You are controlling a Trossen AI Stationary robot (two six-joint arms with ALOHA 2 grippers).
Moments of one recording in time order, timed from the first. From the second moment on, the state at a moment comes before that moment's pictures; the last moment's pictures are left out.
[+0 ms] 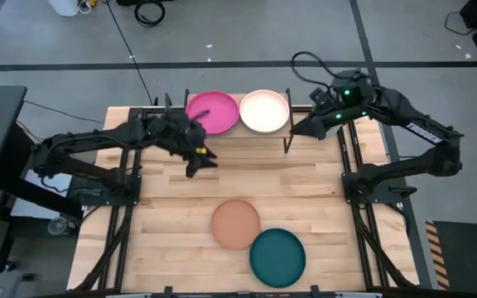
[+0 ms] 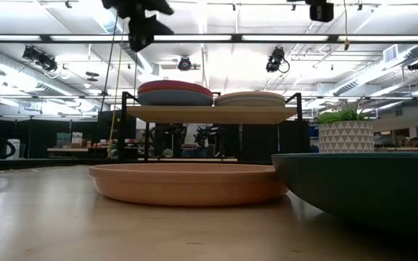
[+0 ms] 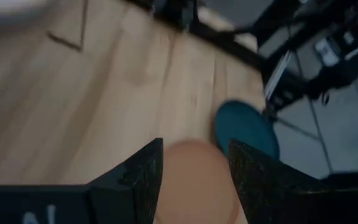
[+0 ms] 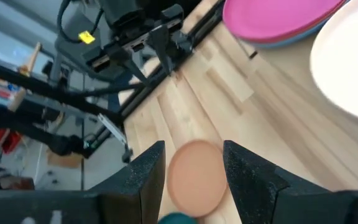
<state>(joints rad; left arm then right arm) 0.21 1.21 1.09 -0.45 0.33 -0.32 -0.42 1.09 1.40 -0.85 -0.47 0.57</state>
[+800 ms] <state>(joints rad) -0.21 1.40 0.73 -0.18 -0.03 -0.88 -0.17 1.37 1.40 -0.93 -0.26 0.45</state>
